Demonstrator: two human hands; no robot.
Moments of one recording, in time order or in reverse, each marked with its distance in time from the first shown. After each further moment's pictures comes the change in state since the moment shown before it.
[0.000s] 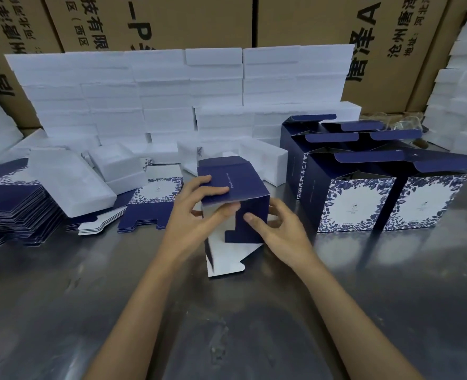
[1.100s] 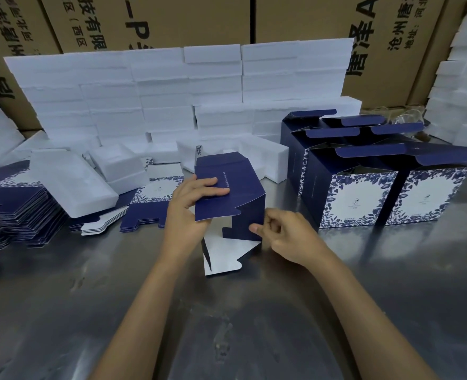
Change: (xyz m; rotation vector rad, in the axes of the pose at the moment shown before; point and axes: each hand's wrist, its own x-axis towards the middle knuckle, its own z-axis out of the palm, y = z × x) left_hand 0.001 -0.004 -0.009 0.104 0.017 0.180; right_hand 0.002 -0.001 -0.018 -0.476 -0.151 -0.088
